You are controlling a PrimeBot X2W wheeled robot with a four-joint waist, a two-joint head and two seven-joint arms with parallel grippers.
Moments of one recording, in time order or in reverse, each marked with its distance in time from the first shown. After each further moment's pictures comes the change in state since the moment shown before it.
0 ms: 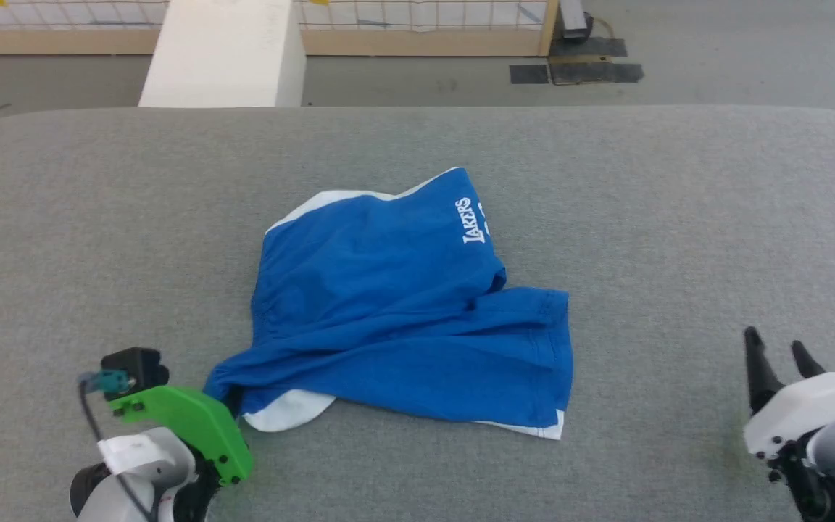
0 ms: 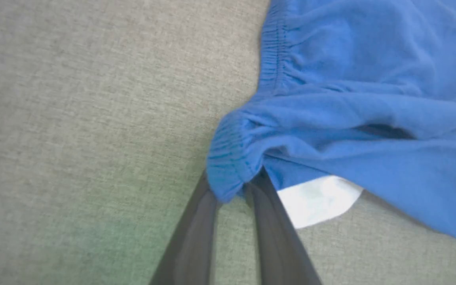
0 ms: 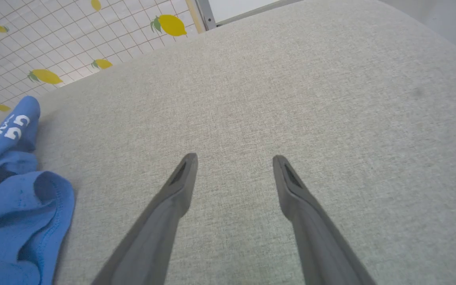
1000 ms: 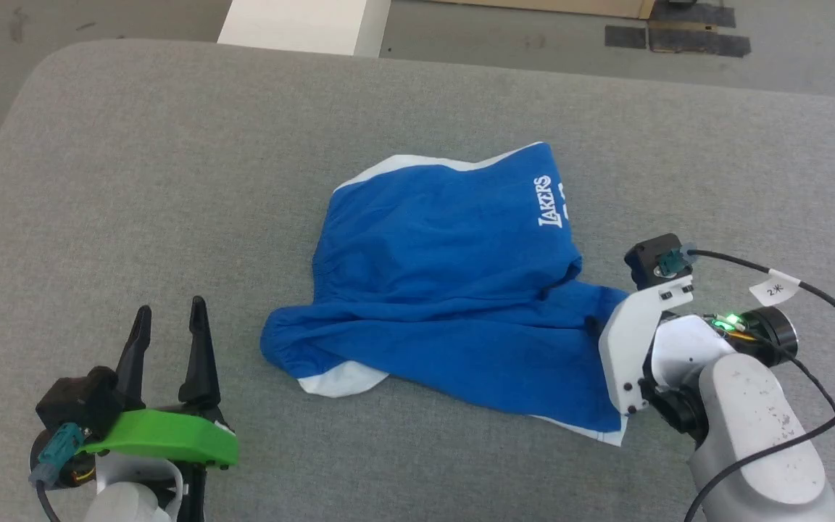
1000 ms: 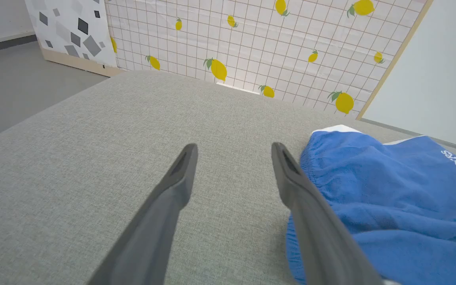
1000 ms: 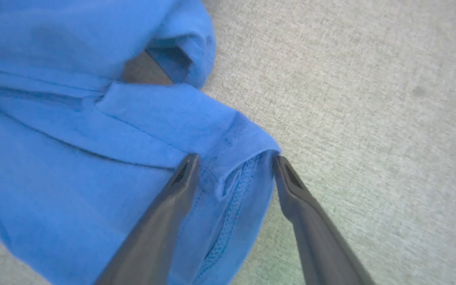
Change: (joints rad) left arm 0.055 -0.085 0.123 -0.083 0.241 -0.140 -0.634; right arm -0.234 0.001 0.411 0.057 -0.252 0.000 0.469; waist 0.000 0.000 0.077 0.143
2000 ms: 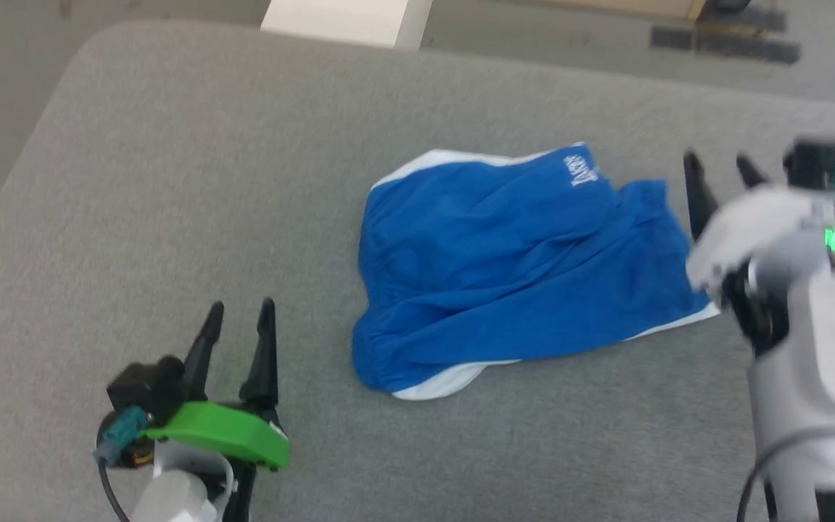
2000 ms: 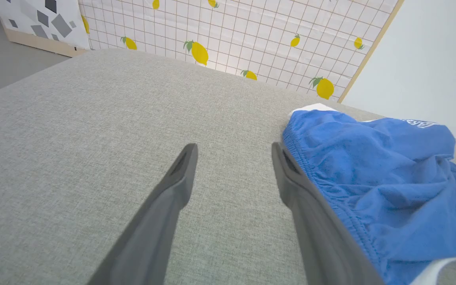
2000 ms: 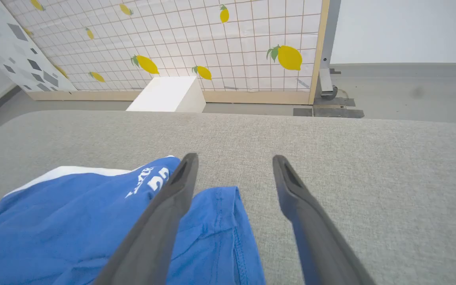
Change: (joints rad) left arm -0.065 -0.065 -0.054 0.116 0.036 -0.105 -0.003; right arm -0.240 0.001 -0.298 0.220 0.079 0.000 -0.512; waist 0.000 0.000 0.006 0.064
